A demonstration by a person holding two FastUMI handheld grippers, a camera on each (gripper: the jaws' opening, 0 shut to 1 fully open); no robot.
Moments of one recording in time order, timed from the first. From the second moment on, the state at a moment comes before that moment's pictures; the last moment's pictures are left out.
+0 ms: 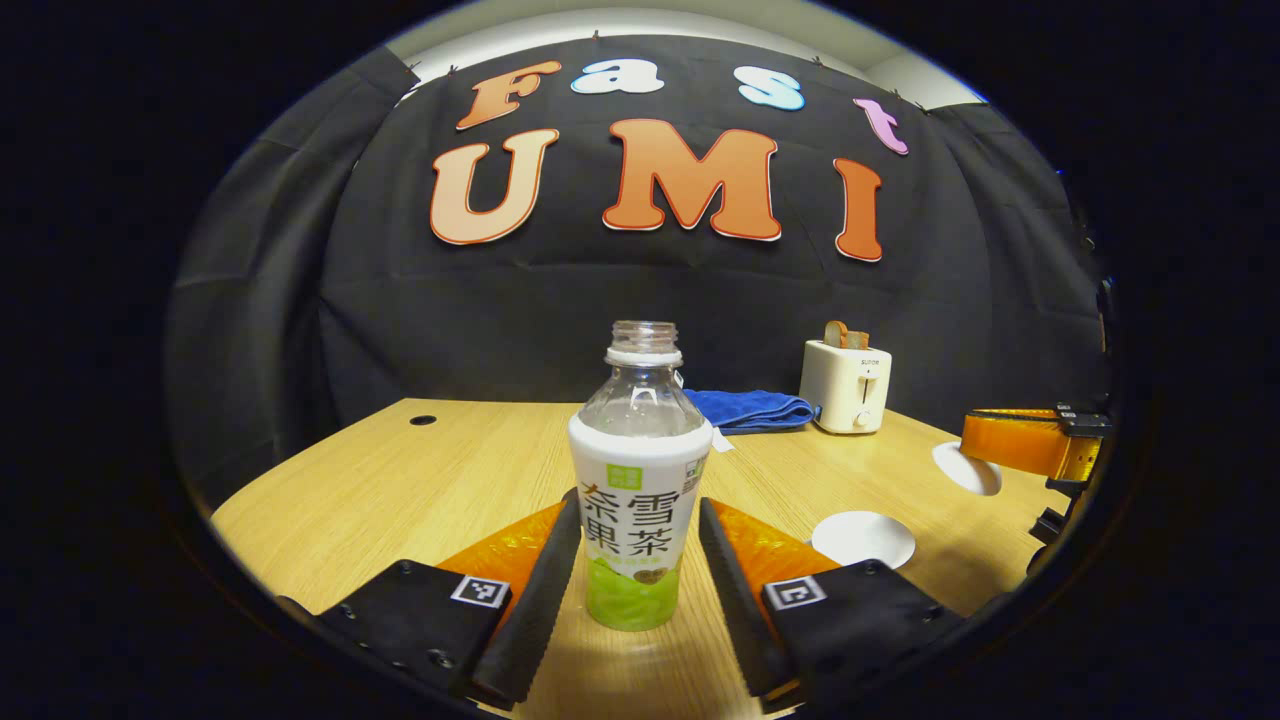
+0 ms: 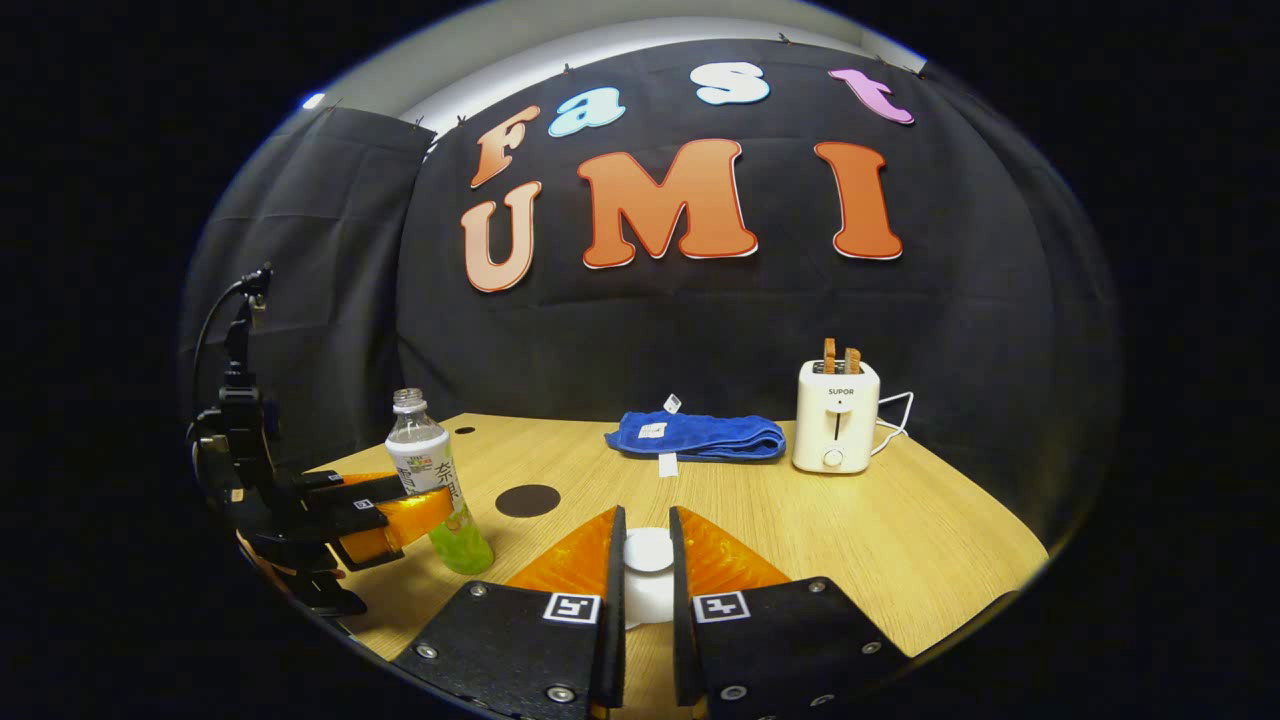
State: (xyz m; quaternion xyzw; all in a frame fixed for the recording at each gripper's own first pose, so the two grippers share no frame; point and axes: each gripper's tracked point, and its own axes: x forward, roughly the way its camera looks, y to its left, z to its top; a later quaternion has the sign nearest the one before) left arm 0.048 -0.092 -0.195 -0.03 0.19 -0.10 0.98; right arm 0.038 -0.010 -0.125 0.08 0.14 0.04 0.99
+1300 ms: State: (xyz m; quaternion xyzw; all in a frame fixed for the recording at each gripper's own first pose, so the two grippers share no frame) left arm 0.076 -0.076 -0.218 0.19 0.17 -0.09 0.96; right arm 0.018 -0.042 -0.123 0.08 0.13 0.01 0.99
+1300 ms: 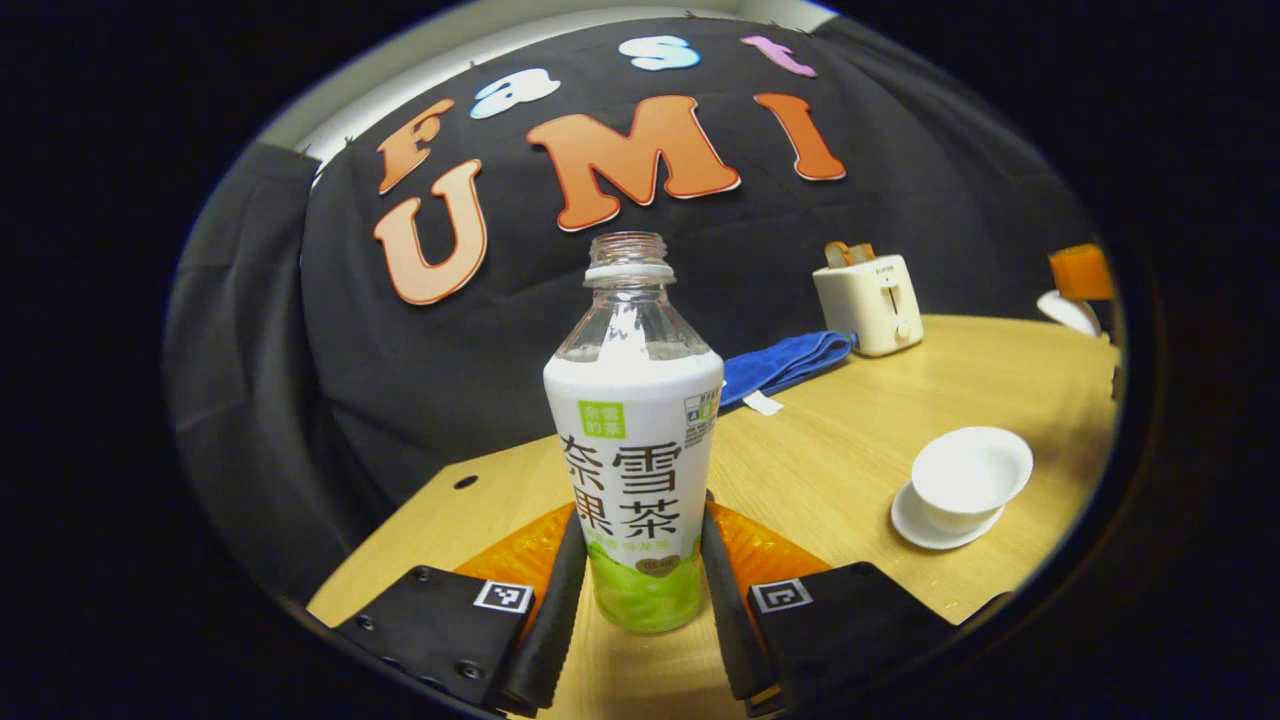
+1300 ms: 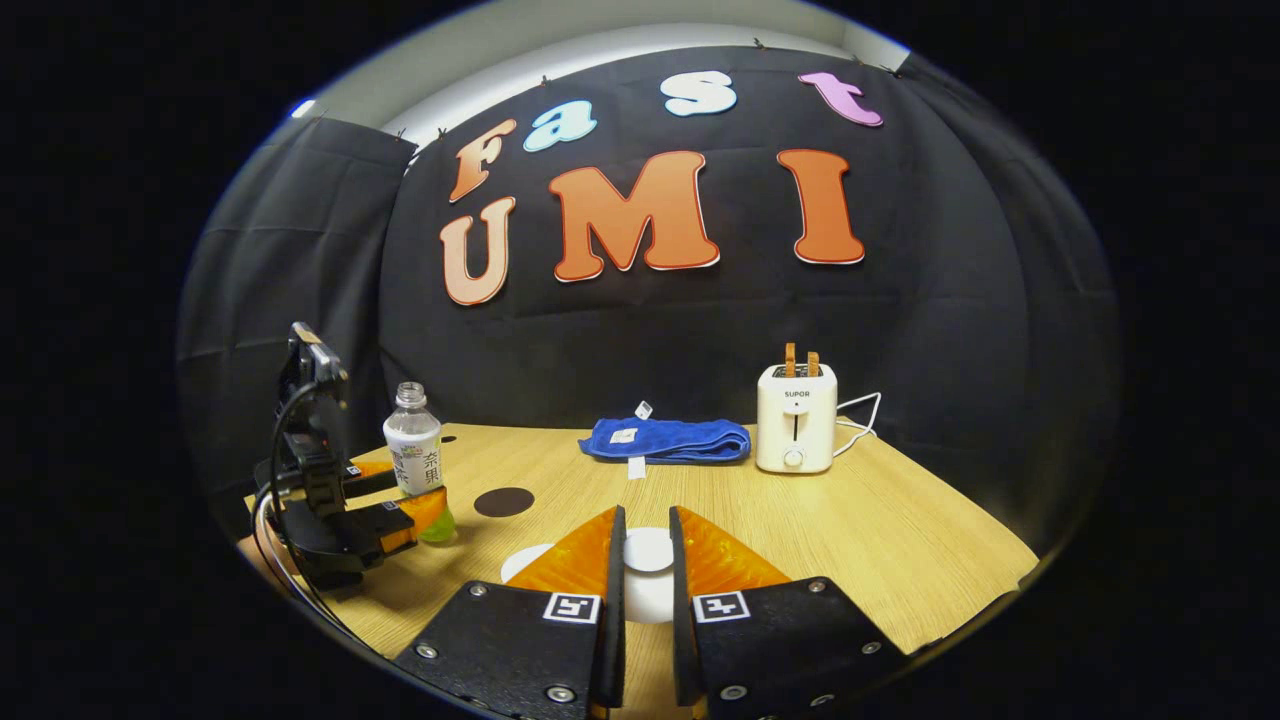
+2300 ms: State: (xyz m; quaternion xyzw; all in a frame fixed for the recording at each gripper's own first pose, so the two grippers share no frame) left arm 0.056 -0.108 -0.235 0.58 0.12 -0.17 0.79; right arm 0.002 -0.072 -0.132 0.07 0.13 -0.01 0.99
